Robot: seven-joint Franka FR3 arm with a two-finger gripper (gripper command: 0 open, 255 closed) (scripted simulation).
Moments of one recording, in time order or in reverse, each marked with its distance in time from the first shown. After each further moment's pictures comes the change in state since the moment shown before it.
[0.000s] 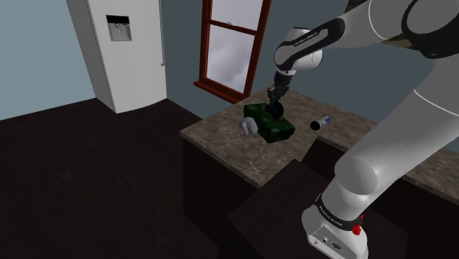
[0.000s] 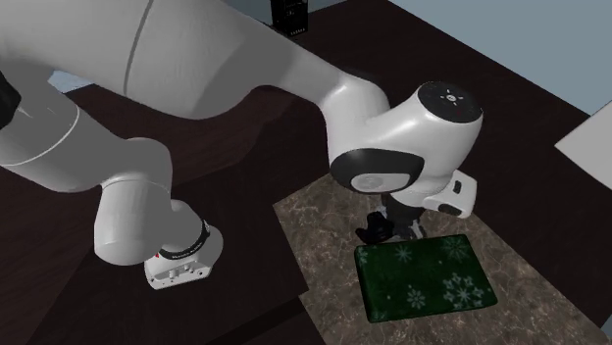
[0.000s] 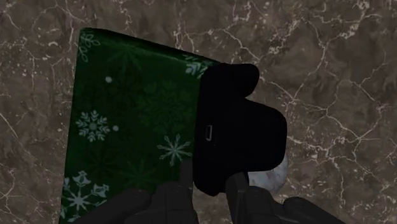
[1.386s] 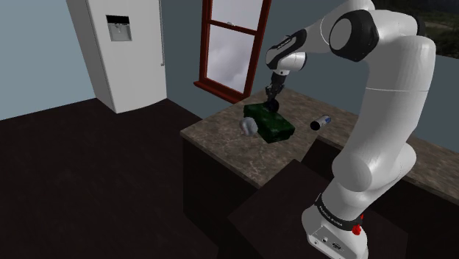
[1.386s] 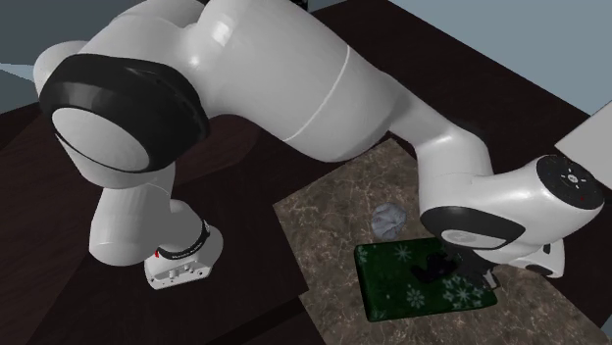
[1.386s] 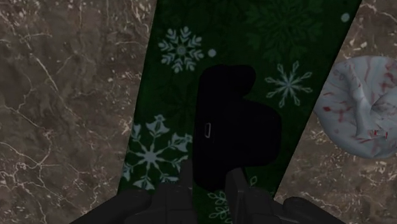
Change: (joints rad) arm -0.089 0.460 -0.046 0.453 0.178 -0.007 -0.229
